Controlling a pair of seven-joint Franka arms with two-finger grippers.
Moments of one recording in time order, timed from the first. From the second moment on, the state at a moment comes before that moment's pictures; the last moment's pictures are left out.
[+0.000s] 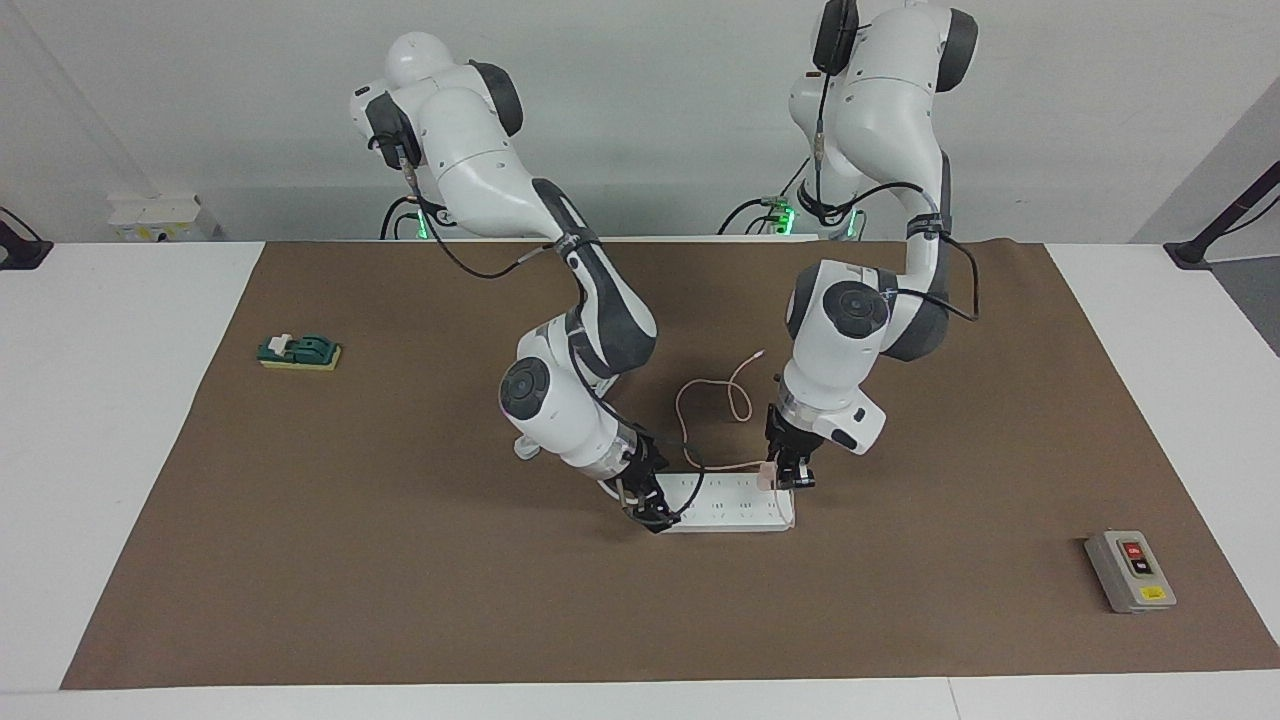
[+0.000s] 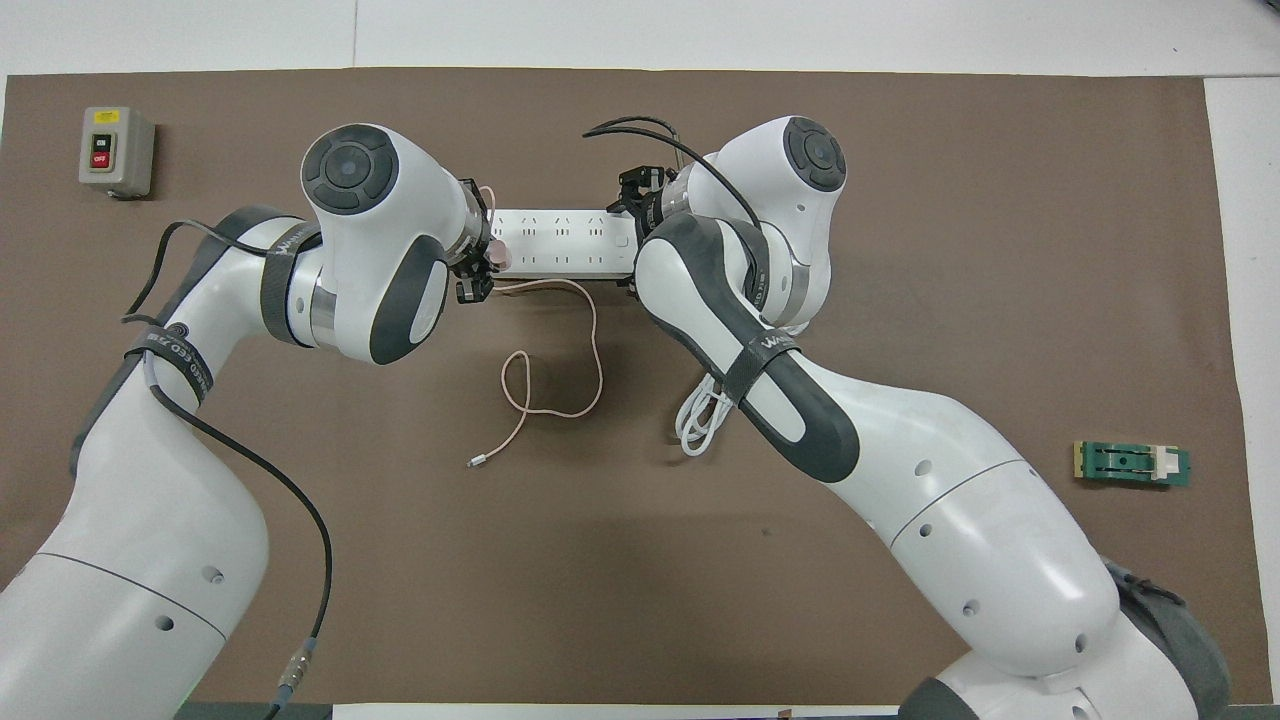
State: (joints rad) left arm -0.41 0.50 0.01 -1.63 -0.04 2.26 -1.95; right arm 0.39 0.85 0.06 -1.24 0.56 2.27 1.52
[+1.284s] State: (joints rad) left arm -0.41 0.51 0.01 -1.59 -0.03 2.19 -1.91; right arm 0.39 0.89 0.05 -1.21 0.52 2.26 1.53
